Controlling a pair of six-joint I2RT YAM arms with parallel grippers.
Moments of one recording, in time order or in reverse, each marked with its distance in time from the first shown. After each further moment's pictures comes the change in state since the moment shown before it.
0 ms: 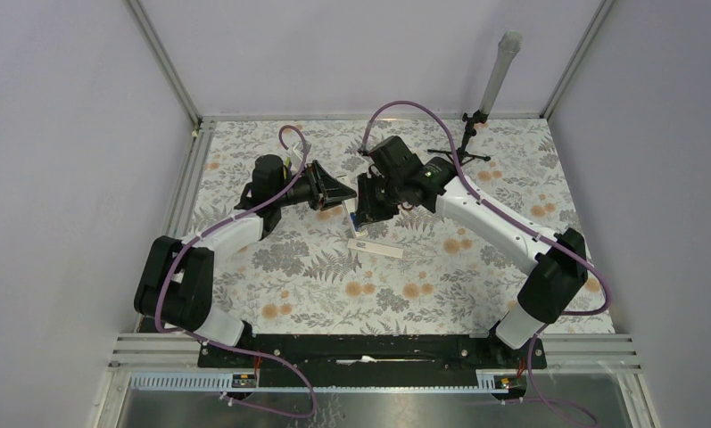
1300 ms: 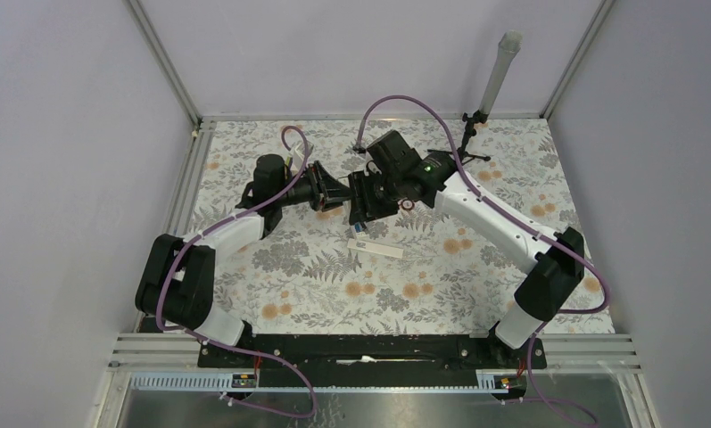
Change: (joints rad) left arm -0.003 0.012 0.006 -0.006 0.023 -0.021; right arm 0.005 0.021 0.073 -0.077 -0.008 -0.091
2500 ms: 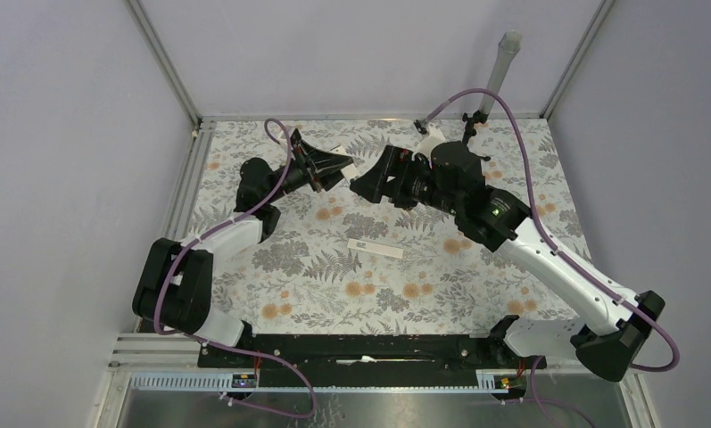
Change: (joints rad) left arm 0.004 -0.023 -0.032 0.514 -0.084 -0.634; right arm -0.001 -0.429 -0.291 0.464 0.148 0.308
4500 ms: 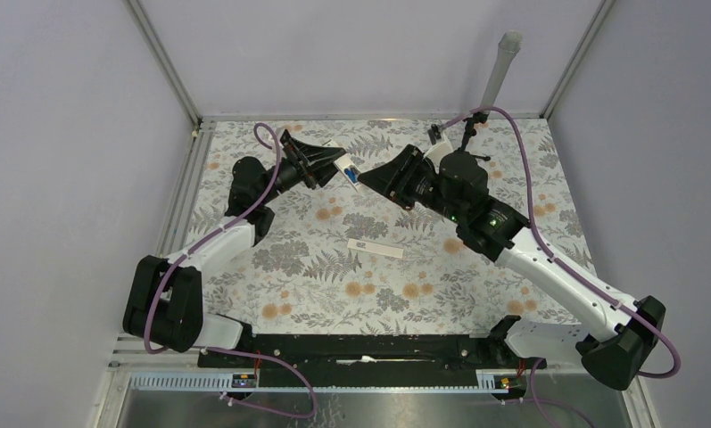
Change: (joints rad) left arm 0.005 -0.108 0.000 -0.124 -0.100 -0.123; right arm -0.022 -0.068 -0.182 0.279 0.021 0.278
